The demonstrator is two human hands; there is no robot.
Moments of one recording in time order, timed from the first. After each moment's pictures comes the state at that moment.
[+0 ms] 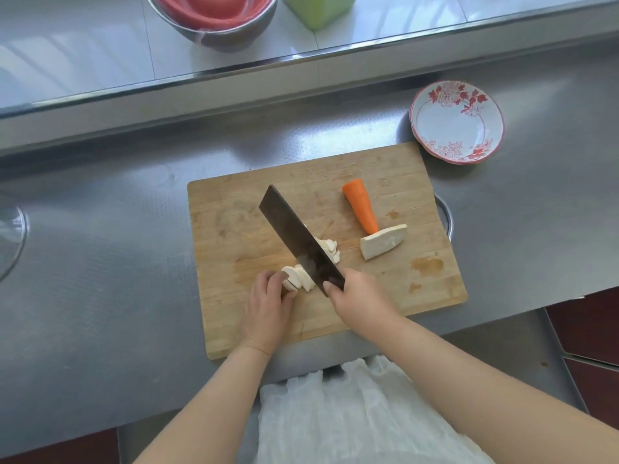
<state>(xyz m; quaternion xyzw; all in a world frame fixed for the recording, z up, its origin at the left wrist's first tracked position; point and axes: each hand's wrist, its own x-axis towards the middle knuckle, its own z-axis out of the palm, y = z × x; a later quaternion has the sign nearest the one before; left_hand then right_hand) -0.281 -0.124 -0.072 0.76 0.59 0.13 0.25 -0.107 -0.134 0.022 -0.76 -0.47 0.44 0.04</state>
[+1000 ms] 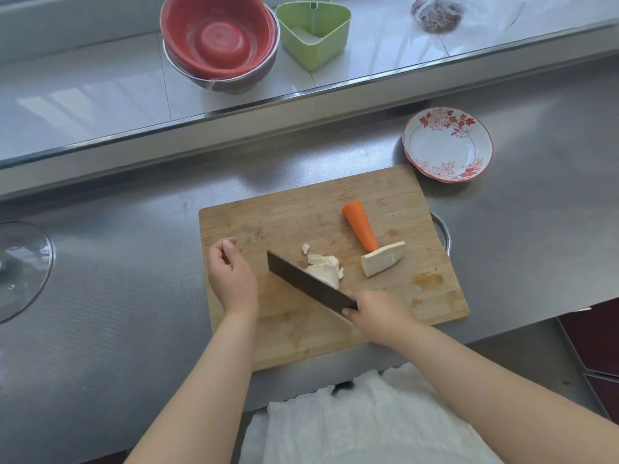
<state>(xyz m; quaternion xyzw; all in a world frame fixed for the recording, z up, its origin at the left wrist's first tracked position) -0.273 -0.041 -0.003 0.40 0.75 0.41 0.33 -0.077 -0.134 0.014 -0.71 -0.55 0.42 -0.12</state>
